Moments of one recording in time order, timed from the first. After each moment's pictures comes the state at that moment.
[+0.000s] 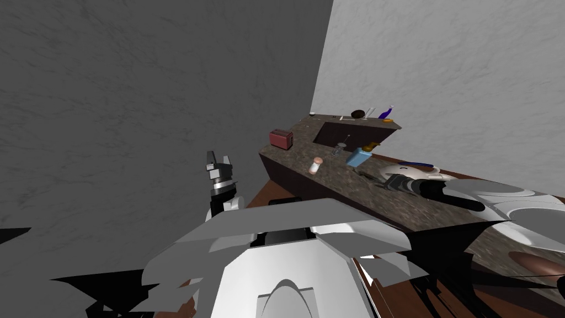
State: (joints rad) left arm 0.51 -0.03 0.06 -2.23 -0.05 -0.44 0.03; right arm 0.44 -1.36 0.12 -0.90 0.73 -0.52 0.49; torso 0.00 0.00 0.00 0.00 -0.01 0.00
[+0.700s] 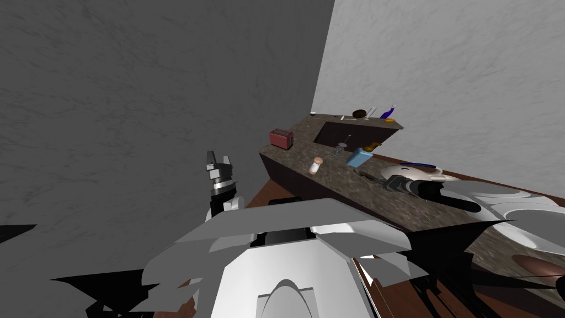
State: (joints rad) left arm 0.51 -0.03 0.06 -2.23 -0.05 -0.44 0.03; right arm 0.45 -1.35 0.12 -0.91 0.73 -0.51 0.49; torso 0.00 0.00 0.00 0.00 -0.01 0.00
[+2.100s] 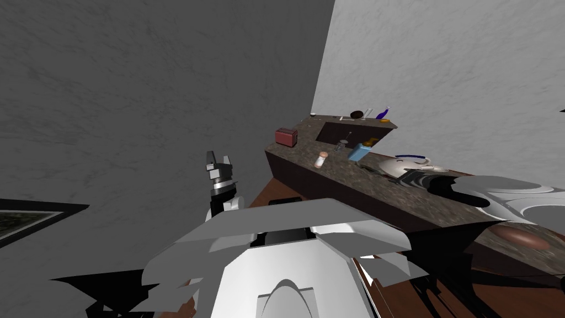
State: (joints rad) left arm 0.51 -0.03 0.06 -2.23 -0.05 -0.44 0.03; right arm 0.44 -1.39 0.10 -0.87 0.75 -0.33 0.45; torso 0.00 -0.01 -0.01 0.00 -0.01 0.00
